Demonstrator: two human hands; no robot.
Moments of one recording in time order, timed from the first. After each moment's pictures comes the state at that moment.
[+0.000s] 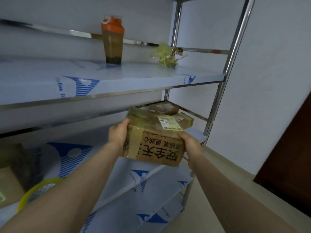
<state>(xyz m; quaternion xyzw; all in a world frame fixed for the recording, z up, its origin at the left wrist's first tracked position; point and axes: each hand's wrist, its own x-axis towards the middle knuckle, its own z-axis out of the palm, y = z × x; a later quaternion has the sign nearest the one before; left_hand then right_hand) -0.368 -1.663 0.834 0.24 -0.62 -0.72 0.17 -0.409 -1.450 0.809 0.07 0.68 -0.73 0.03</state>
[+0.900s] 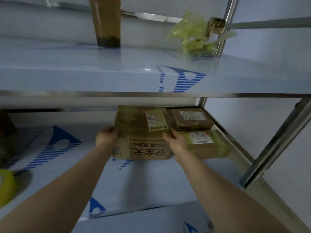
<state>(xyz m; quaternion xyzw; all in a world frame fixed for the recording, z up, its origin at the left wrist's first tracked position) -0.561 -1.659 0.756 0.48 -0.64 -0.51 0.31 -0.710 -1.492 0.748 -0.19 0.72 -0.63 0.22</state>
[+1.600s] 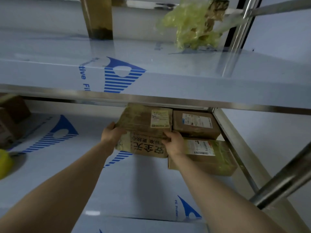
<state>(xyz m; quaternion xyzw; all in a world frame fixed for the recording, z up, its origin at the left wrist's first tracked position) -0.633 -1.629 0.746 0.52 -0.56 -0.56 0.33 -0.795 -1.495 0.725 -0.40 0.81 -0.41 0.14</state>
